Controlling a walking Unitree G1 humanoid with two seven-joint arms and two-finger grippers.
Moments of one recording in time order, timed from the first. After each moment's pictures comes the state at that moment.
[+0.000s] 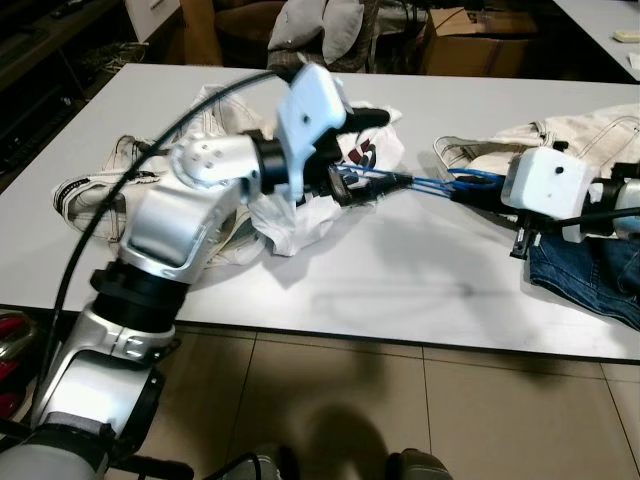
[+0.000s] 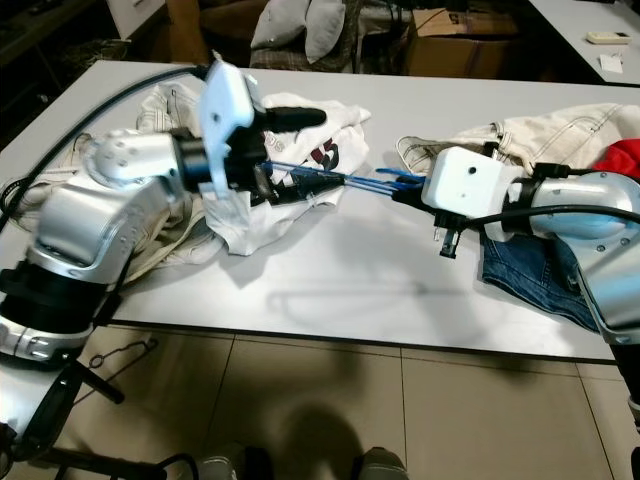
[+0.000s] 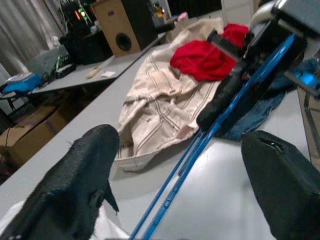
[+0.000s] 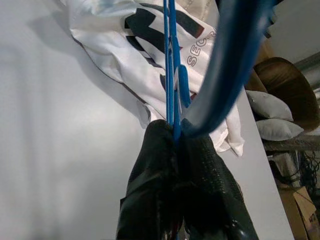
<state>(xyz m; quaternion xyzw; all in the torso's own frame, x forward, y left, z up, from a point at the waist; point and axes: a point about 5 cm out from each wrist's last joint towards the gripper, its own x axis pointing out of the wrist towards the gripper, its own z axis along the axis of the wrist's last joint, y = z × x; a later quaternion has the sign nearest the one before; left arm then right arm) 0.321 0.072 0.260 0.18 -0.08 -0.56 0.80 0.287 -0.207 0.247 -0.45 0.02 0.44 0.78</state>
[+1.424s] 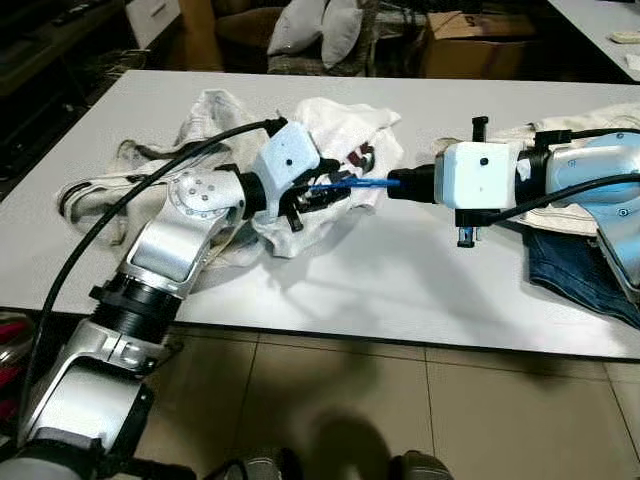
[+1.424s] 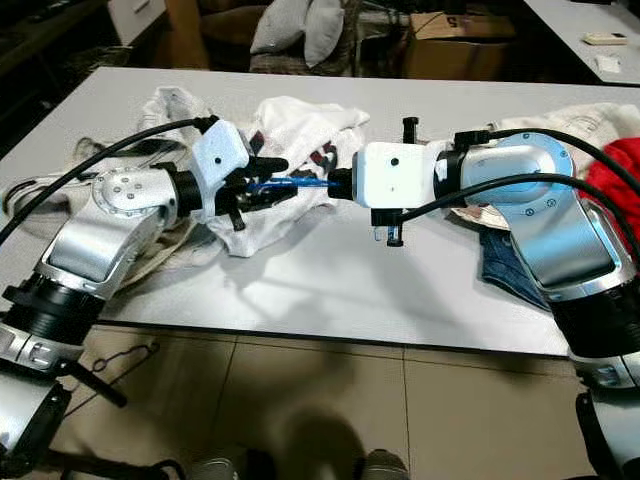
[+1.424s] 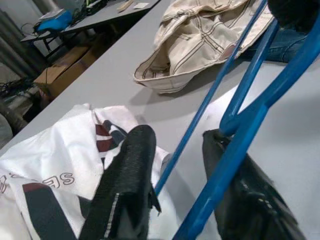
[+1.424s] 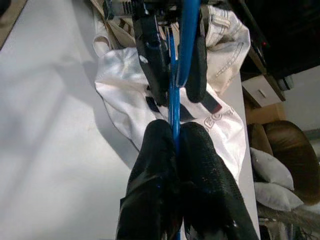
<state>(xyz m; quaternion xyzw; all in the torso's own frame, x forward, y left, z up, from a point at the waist) 0.341 0.103 0.211 0.24 -0.01 -0.48 0.84 0.300 -0.147 0.265 -0.49 -0.04 0.52 0.70</state>
